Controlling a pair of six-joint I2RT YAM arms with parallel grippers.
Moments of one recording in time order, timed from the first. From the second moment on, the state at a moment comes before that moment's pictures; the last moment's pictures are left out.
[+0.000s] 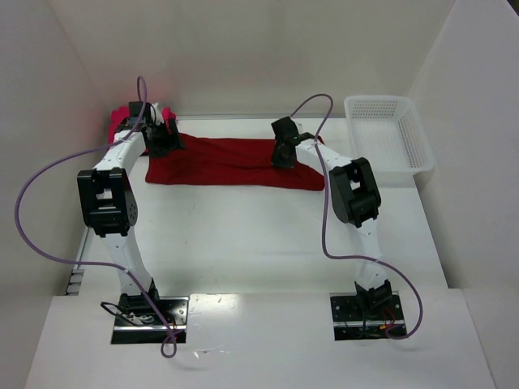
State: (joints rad) left arm 0.10 2.02 1.67 -0.53 0.25 -0.26; right arm 0.44 2.25 1.78 -0.48 0.12 0.65
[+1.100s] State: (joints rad) left arm 0.12 2.02 1.65 -0.53 0.27 -0.24; right arm 0.42 2.29 1.93 -0.35 0.12 0.63
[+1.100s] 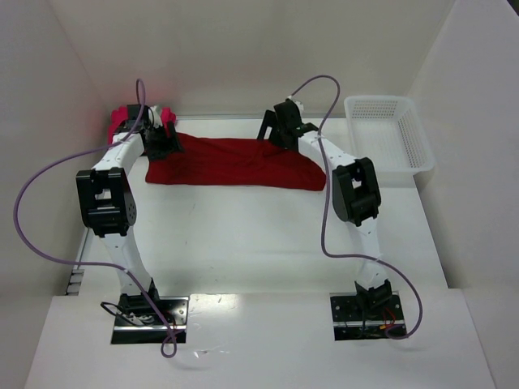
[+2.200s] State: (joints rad) left arm 0.13 2.02 1.62 -0.51 0.27 -0.24; right arm 0.49 2.56 2.40 -0.55 0.12 0.55
